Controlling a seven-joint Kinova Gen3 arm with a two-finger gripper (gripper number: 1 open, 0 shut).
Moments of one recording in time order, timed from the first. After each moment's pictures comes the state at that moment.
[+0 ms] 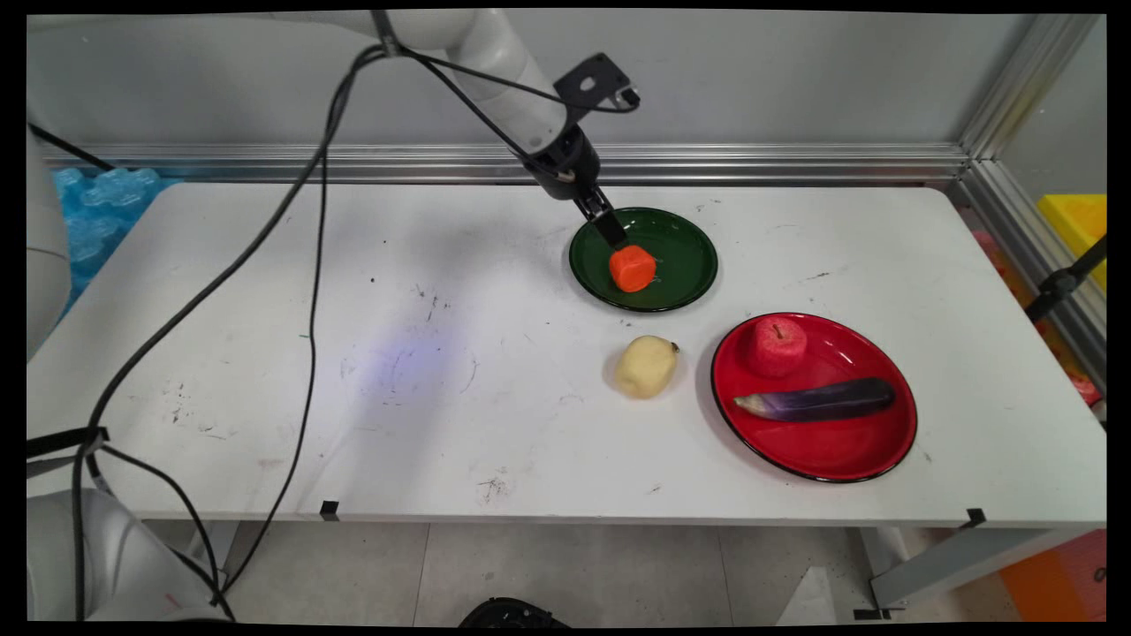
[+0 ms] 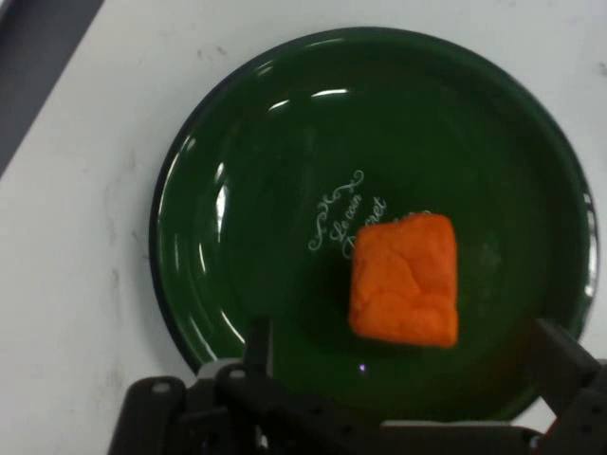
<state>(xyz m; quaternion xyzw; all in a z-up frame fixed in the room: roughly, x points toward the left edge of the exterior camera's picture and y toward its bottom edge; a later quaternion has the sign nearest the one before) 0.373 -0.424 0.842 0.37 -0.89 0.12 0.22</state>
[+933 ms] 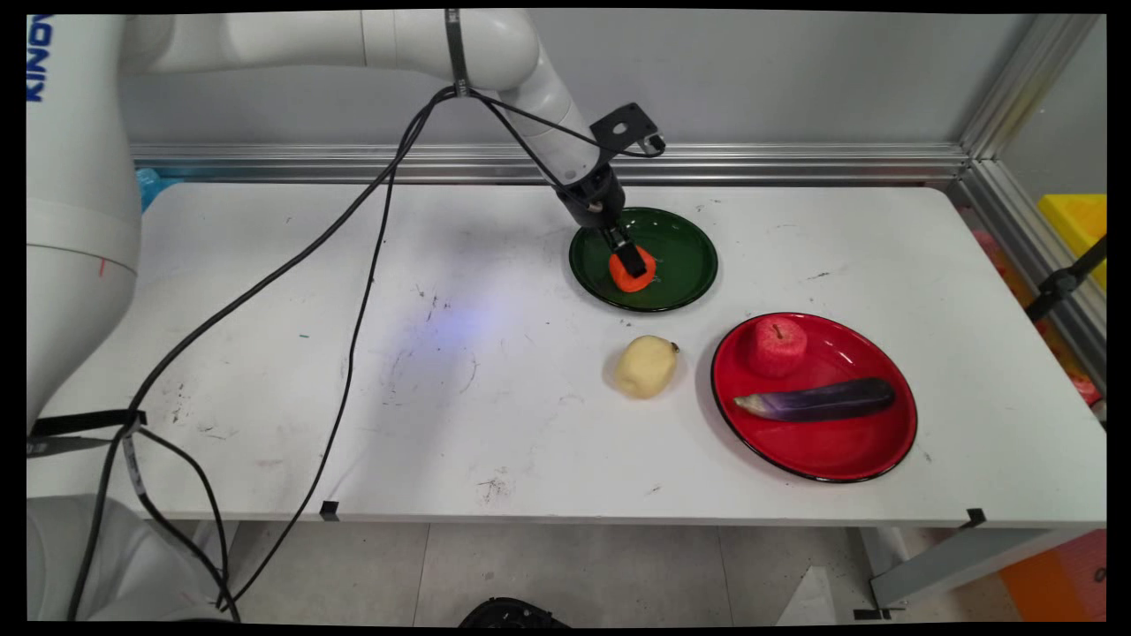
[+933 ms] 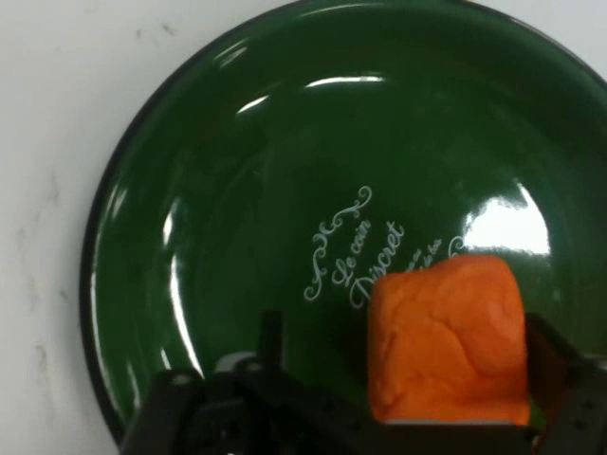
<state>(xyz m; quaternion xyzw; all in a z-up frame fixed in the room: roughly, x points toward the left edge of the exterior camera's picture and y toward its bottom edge) 0.353 -0.476 0.781 0.35 -0.91 0.08 0.21</state>
